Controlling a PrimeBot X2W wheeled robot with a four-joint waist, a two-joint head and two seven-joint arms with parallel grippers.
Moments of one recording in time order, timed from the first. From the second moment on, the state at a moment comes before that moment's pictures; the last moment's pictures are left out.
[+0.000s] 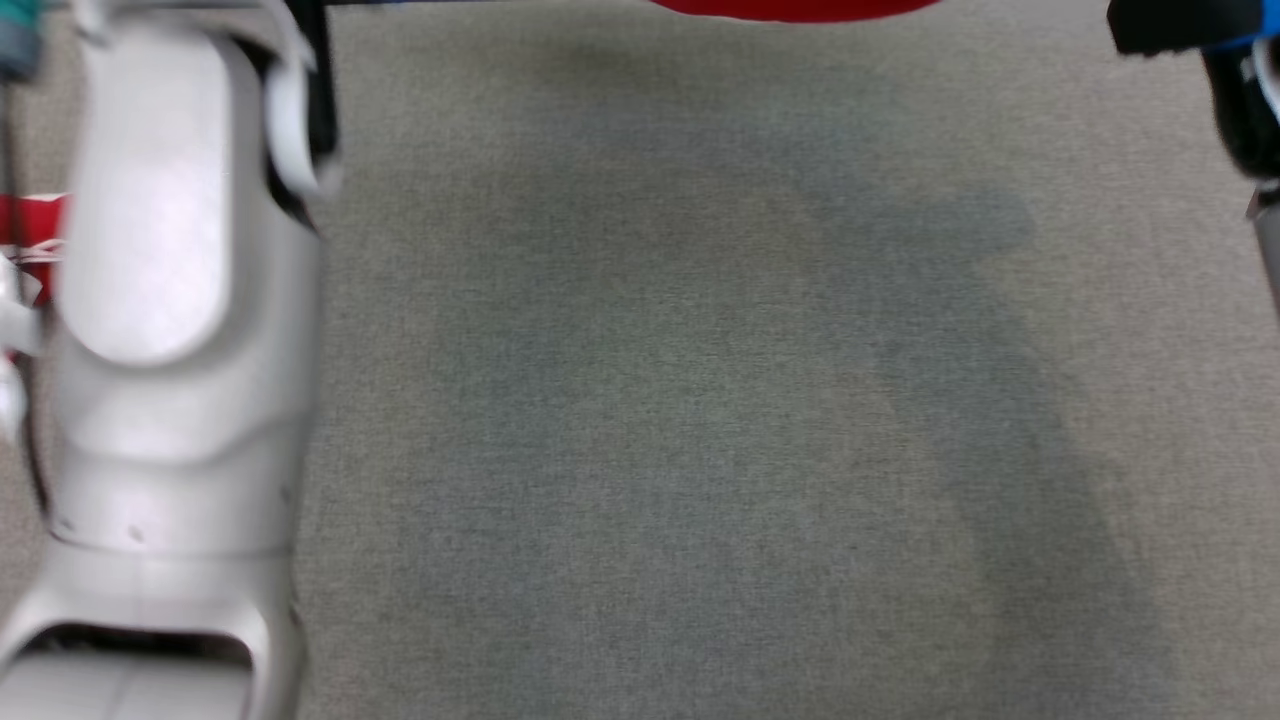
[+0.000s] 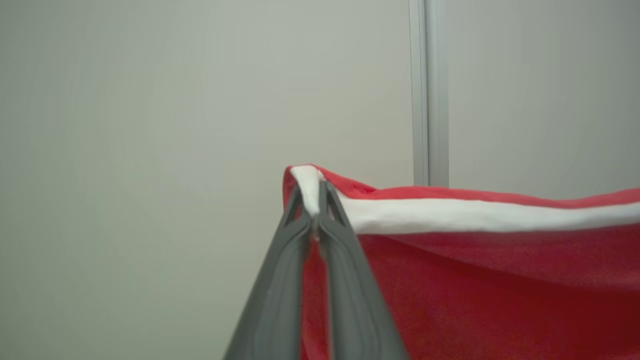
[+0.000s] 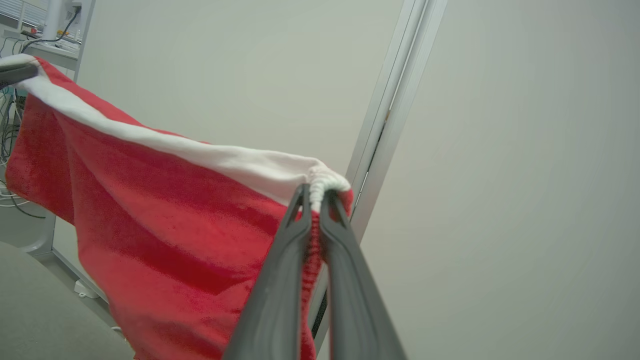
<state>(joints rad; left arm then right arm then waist) -1.11 0.07 -0.14 0.47 -0.13 0.05 -0.26 -1.16 -0.40 0.36 0.40 0.27 0.13 -0.26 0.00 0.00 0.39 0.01</state>
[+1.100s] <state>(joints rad) -0.01 0.05 -0.17 0.35 -0.30 0.04 -0.26 -0.09 -0.25 0.33 0.18 0.28 0.13 -0.26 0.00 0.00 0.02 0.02</state>
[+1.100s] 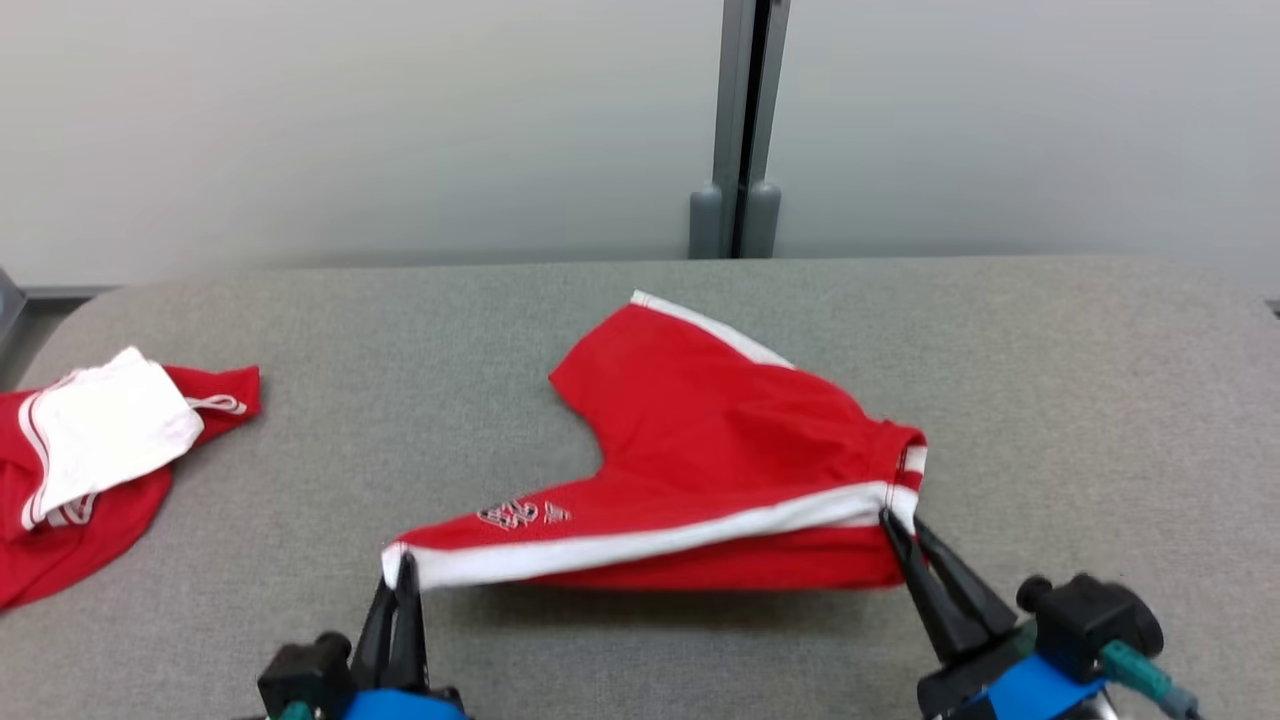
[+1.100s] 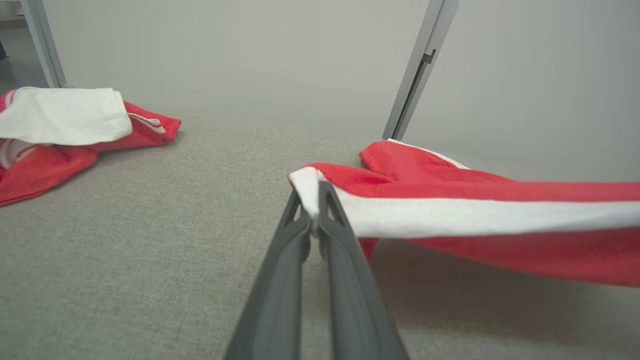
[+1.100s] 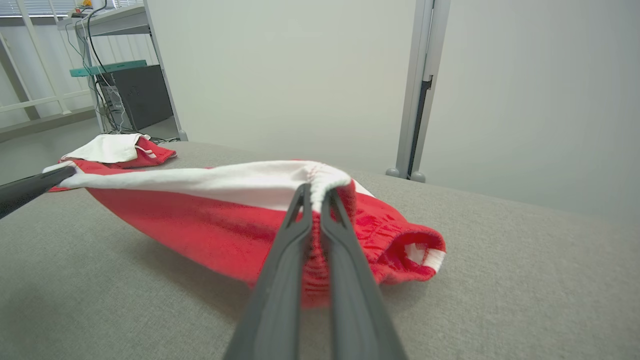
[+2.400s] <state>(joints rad) -0.90 0.13 -0.24 0.94 -0.11 -0.10 -0.19 -0.36 -0.06 0.22 0.29 0.46 0.13 -0.26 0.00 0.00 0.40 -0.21</state>
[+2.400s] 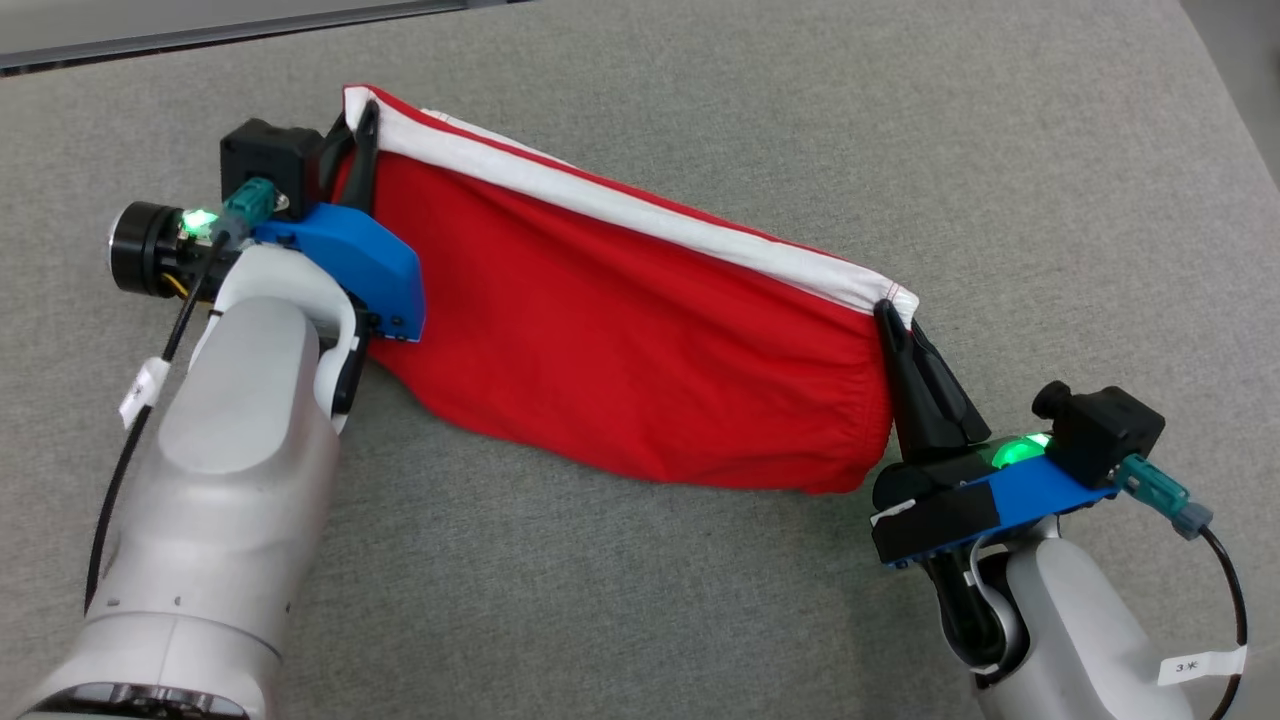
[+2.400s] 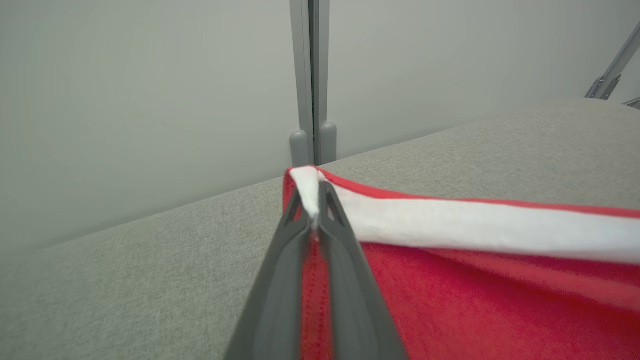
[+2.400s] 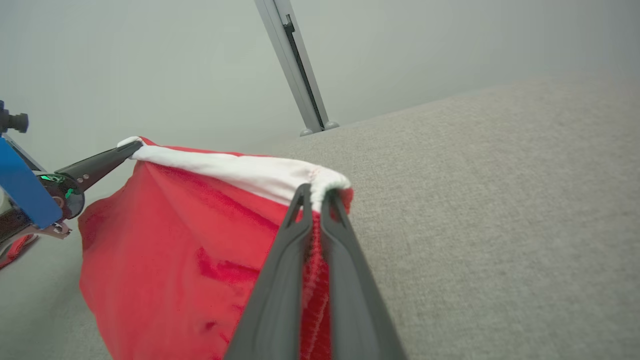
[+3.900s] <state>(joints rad) -0.87 0.10 -0.31 1.17 -0.34 -0.08 -0.26 -0.32 -0.05 0.07 0.34 0.34 0.13 -0.26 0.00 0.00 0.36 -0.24</state>
